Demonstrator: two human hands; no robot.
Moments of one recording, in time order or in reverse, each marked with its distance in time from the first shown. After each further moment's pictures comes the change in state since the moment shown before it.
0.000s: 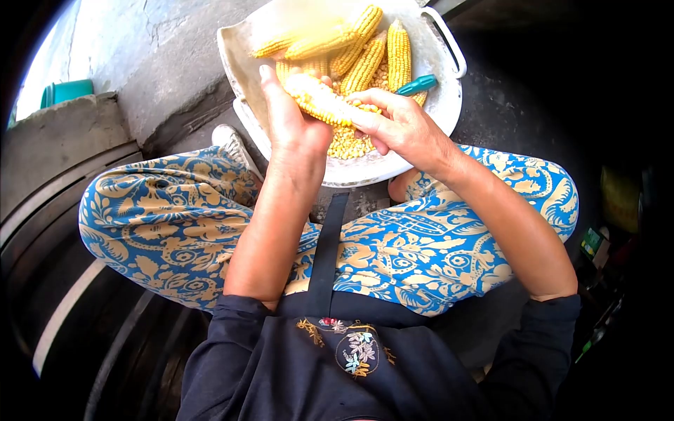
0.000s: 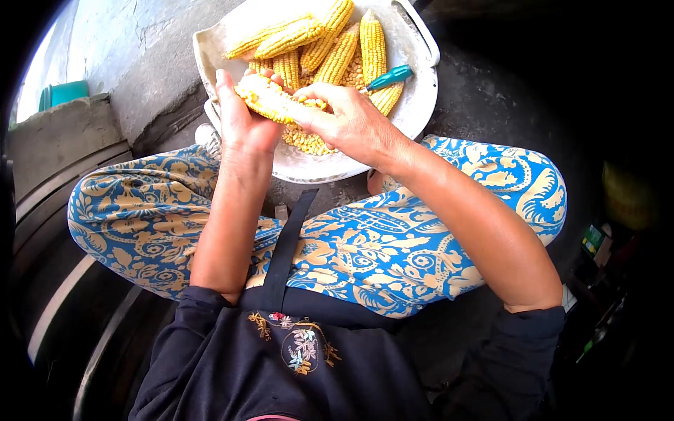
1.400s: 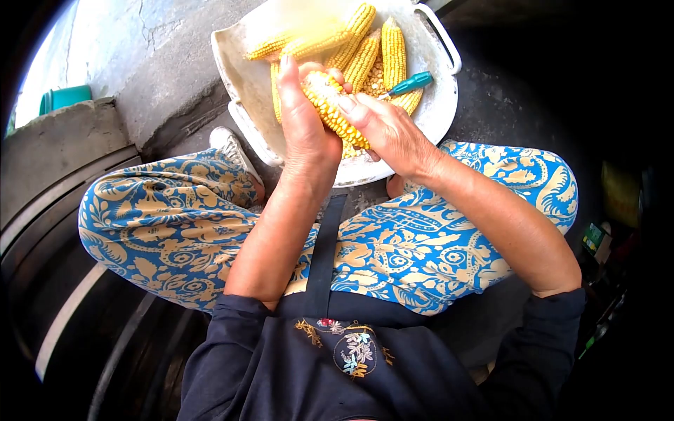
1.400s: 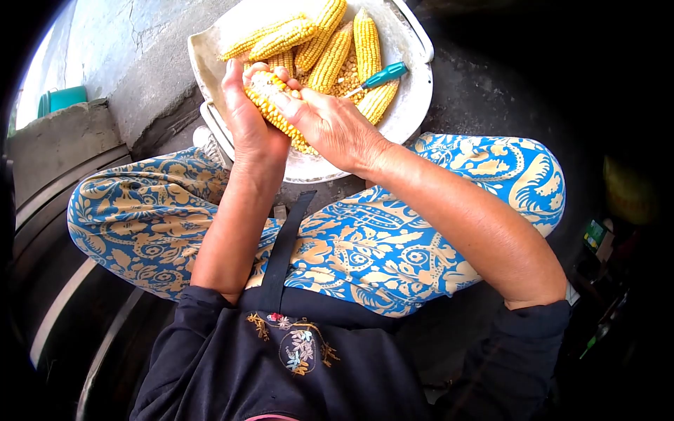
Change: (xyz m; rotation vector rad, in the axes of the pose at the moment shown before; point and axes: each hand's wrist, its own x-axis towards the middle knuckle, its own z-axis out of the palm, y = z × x) left_hand -0.024 -0.018 0.017 0.171 -0.212 0.141; right_hand 0.000 0.011 0.011 -0.118 0.064 -0.131
